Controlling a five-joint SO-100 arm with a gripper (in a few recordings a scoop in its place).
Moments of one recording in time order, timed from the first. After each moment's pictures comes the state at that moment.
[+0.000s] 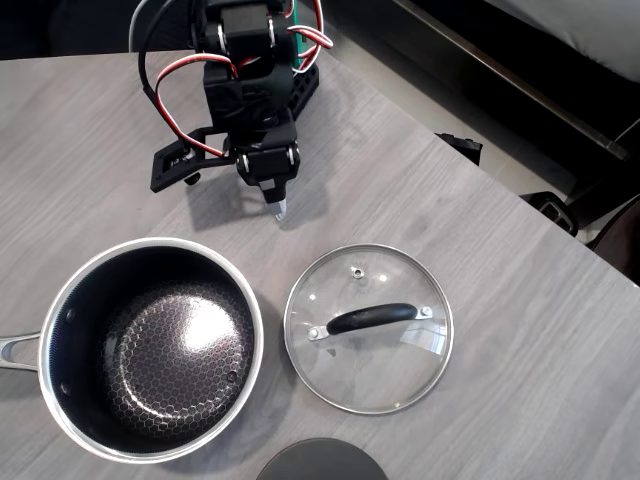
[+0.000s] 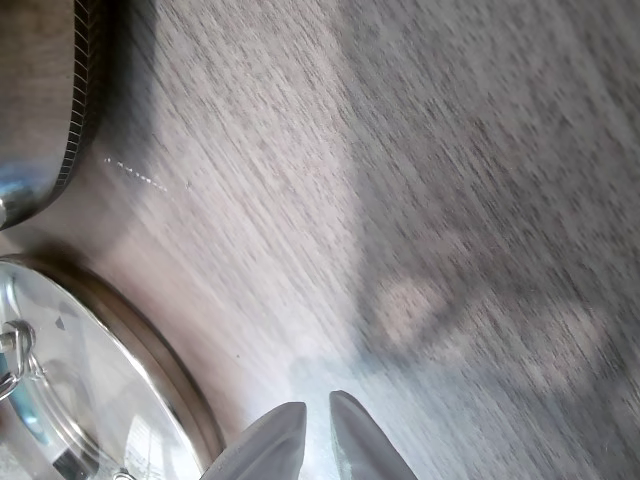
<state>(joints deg) -6.9 189.5 176.7 70.8 3.3</state>
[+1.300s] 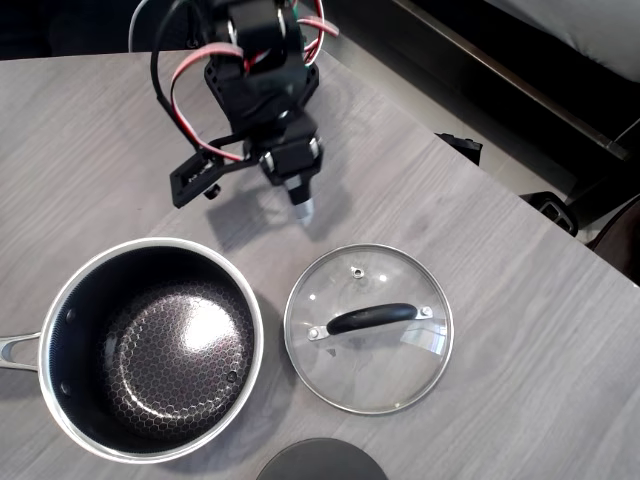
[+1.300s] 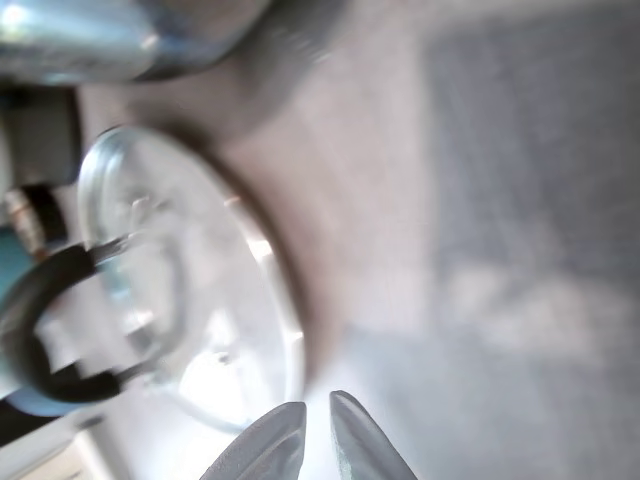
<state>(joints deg) -18.1 186.3 168.0 62.9 3.0</state>
